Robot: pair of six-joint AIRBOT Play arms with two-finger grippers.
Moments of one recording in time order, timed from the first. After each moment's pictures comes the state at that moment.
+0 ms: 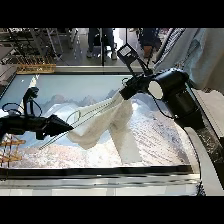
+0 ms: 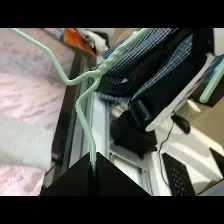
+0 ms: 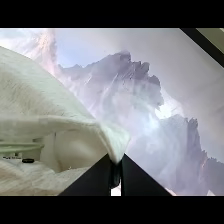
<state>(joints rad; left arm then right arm) 0.18 -1.26 1.05 0.16 -1.77 -0.34 0.51 -1.44 1.84 -1.77 1.14 1.37</state>
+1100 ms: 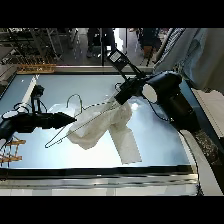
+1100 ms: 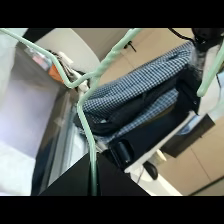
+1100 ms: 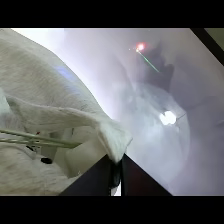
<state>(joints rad) 0.14 -1.39 1.05 0.02 -1.73 -0.45 0.57 -1.44 1.84 -1.76 1.16 1.29</state>
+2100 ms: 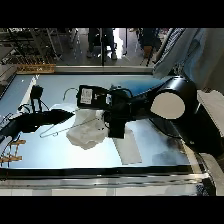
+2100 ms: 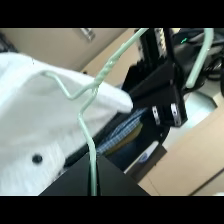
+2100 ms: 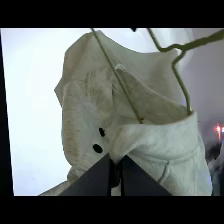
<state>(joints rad) 0.14 -1.49 1.05 -0.19 -1.81 -0.45 0.75 -1.31 1.84 -1.36 1.43 0.75</state>
